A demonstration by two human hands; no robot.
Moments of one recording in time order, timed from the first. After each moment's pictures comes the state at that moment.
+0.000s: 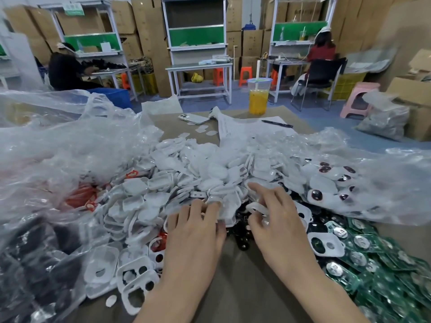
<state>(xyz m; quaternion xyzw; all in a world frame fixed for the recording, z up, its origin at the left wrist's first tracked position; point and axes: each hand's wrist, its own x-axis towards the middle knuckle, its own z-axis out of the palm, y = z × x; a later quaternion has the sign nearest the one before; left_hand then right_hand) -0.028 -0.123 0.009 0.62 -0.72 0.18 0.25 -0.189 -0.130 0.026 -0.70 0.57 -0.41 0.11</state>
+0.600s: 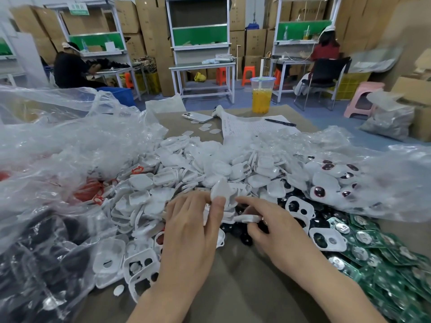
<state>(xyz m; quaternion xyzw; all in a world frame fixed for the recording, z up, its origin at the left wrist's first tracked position) -0.024 -0.102 0.032 0.56 -0.67 0.00 0.49 -0.199 -0.129 0.022 -0.78 0.51 -0.32 0.19</state>
